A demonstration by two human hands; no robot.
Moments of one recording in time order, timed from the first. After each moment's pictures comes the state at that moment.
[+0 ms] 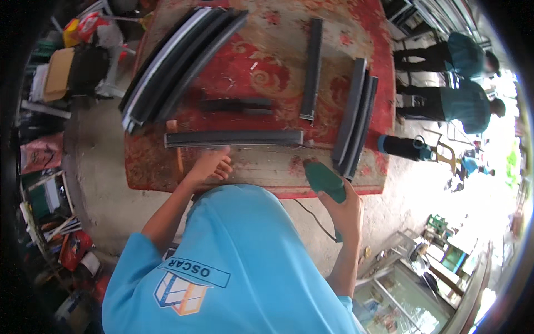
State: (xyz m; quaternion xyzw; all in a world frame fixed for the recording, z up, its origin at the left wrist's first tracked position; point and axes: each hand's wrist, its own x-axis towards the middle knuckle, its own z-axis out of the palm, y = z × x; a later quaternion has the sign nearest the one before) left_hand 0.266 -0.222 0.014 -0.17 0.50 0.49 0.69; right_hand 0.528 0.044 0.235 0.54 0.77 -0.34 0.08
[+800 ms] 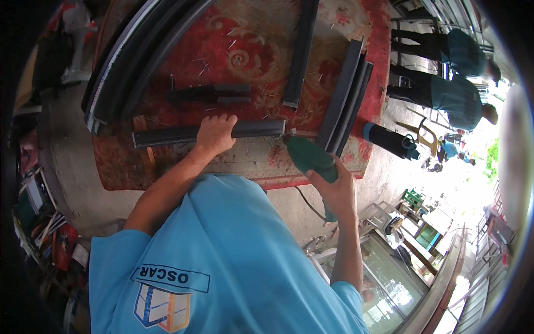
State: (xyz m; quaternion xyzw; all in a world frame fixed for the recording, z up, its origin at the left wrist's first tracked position) left_hand 0.266 -0.108 -0.015 0.46 0.85 0.20 0.16; right_hand 0.453 0.092 0.234 0.52 0.76 -0.36 0.14
